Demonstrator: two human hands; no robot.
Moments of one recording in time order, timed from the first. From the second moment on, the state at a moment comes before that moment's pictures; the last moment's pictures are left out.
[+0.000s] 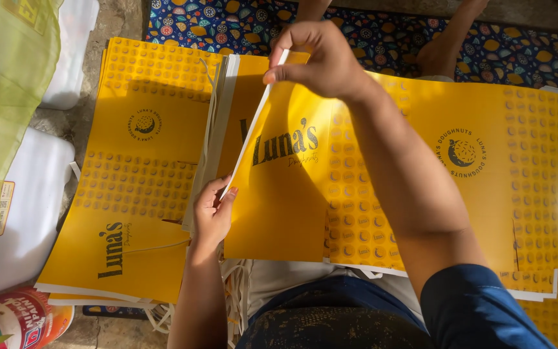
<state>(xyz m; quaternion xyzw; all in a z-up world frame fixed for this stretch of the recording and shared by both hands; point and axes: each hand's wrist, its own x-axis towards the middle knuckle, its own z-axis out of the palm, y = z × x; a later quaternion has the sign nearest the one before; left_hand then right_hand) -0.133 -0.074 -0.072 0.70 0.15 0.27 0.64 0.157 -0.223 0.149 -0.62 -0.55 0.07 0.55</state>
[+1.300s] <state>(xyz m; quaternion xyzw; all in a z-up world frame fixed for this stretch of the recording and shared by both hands) -0.146 -0.013 -0.103 0.54 0.14 0.33 0.76 0.124 -0.696 -0.026 -0.89 0.19 -0.03 0.41</state>
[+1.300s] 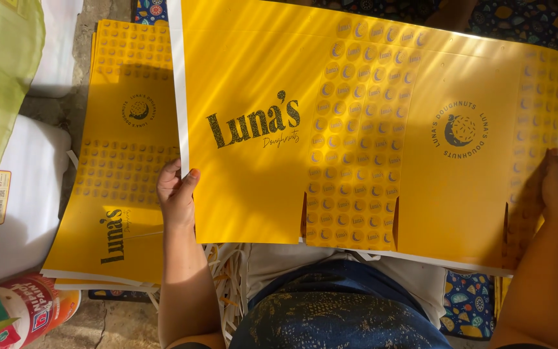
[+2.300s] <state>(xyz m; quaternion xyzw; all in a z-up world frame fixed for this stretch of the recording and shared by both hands) -0.148 -0.012 -0.092 0.52 0.13 0.32 0.79 0.155 -0.769 -0.094 -0.81 0.28 0.00 0.51</state>
